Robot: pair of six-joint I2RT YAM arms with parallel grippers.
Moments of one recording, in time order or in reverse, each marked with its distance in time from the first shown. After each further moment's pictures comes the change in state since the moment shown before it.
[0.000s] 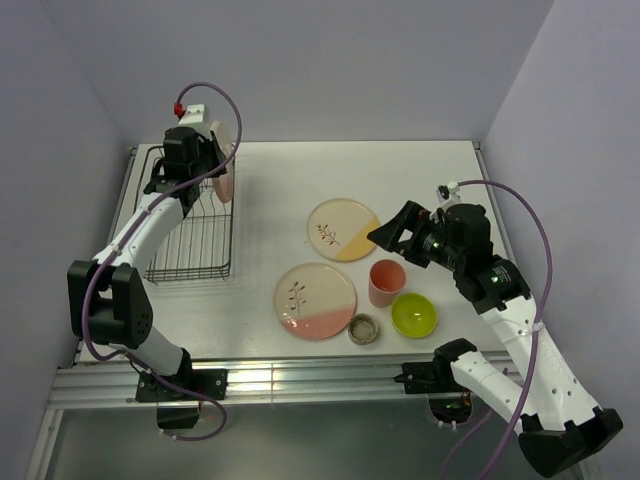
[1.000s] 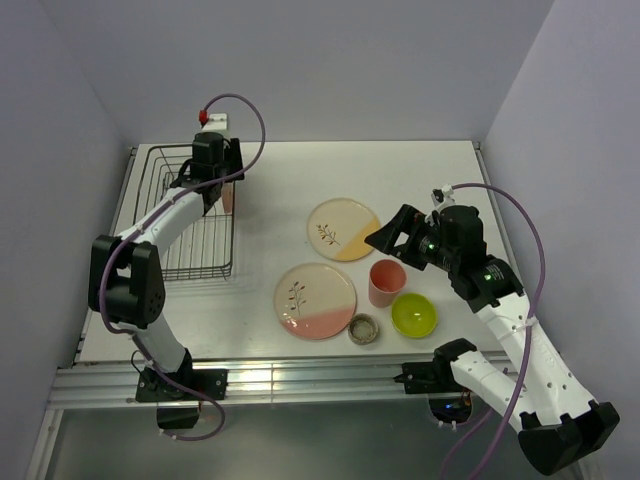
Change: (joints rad) left arm -0.082 0.150 0.026 0.024 -0.210 0.067; right arm 0.000 0.015 -0.050 0.031 -0.010 -0.001
